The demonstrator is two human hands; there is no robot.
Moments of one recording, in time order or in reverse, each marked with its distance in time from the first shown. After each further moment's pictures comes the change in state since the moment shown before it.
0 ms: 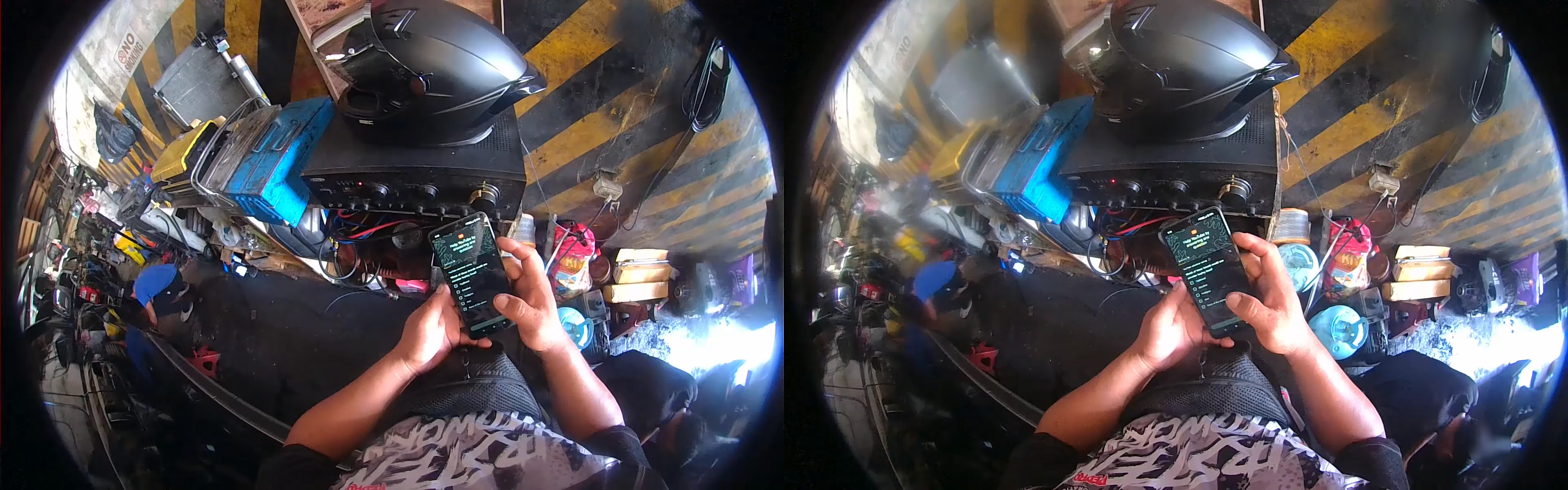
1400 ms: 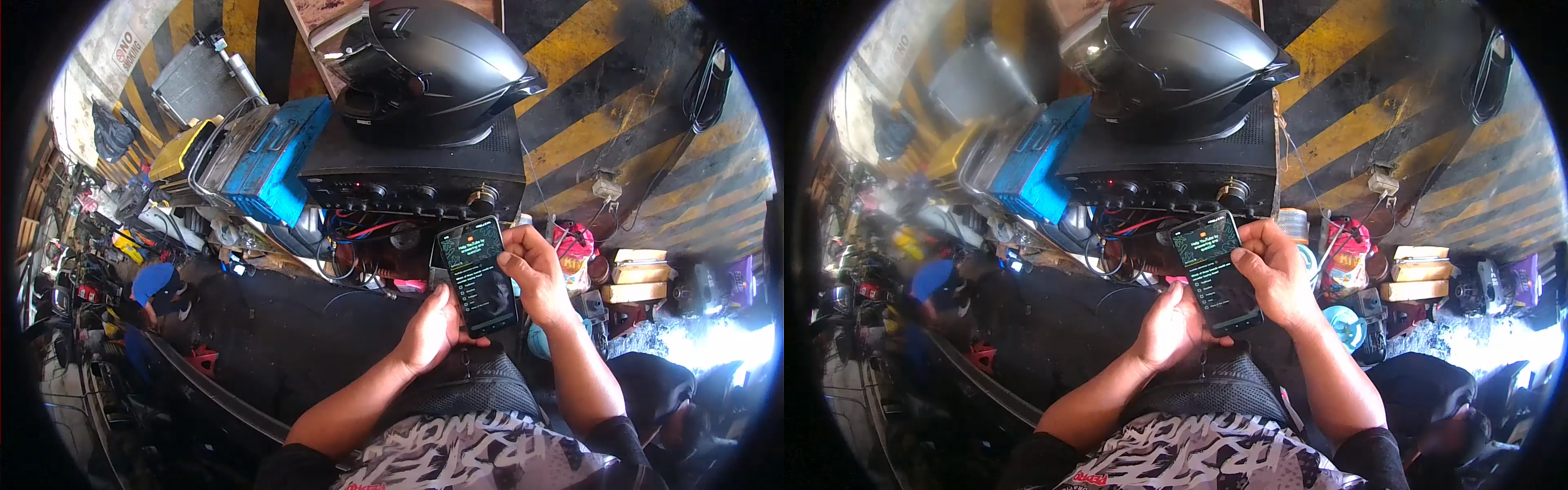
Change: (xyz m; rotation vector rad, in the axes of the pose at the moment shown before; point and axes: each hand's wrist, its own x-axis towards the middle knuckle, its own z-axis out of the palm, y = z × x) left_hand 0.005 0.003 0.005 0.052 -0.015 -0.030; right_hand 0.032 -0.018 -0.012 -0.245 0.153 0.136
